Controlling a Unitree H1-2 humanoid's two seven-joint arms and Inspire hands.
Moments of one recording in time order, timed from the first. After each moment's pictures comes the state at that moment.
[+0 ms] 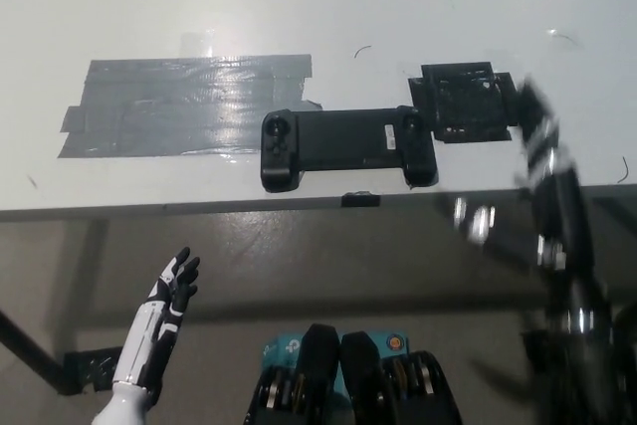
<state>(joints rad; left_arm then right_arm) -0.01 0.12 -0.01 0.08 0.06 -0.19 -0.05 -0.14 -0.06 0.07 -0.08 -0.05 -0.18 -0.03</state>
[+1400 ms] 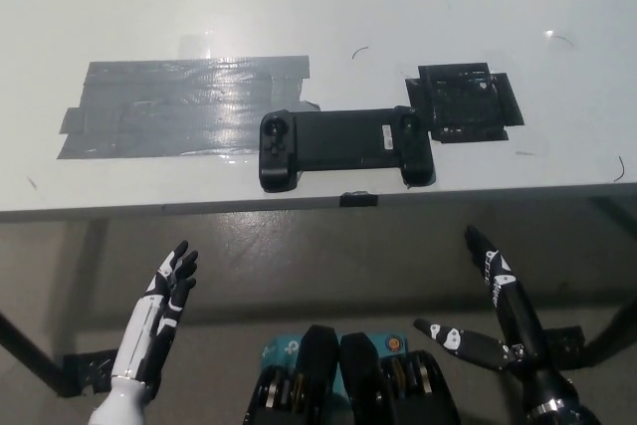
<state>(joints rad) -0.02 0.12 0.00 0.08 0.06 -0.19 -0.06 -0.09 -0.08 0.11 0.21 -0.10 -0.28 0.01</state>
